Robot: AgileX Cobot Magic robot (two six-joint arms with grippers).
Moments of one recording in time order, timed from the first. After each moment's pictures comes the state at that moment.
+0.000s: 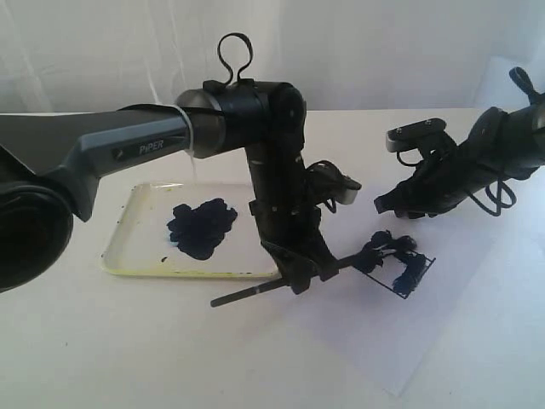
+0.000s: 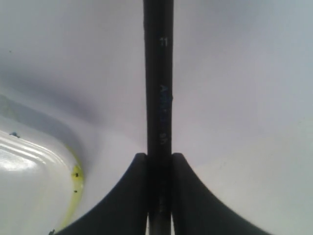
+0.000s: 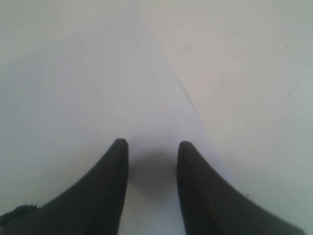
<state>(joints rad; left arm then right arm) -0.78 2.31 -2.01 -0.28 1.32 0.41 0.09 2.08 -1.24 0.44 0.32 -0.63</state>
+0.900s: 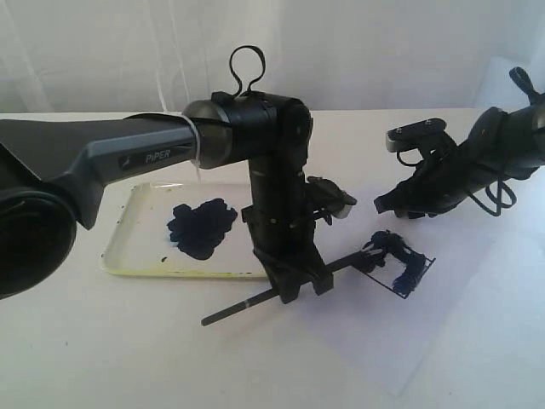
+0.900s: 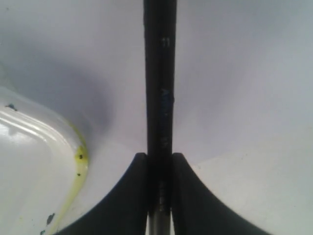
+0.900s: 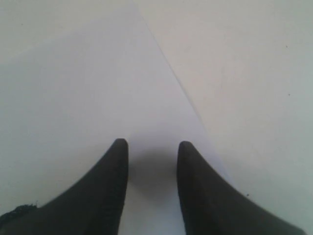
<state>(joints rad) -0.80 2.31 -1.97 -0.20 1.32 0.33 0.09 2.08 -1.24 0.44 0.31 -0.63</state>
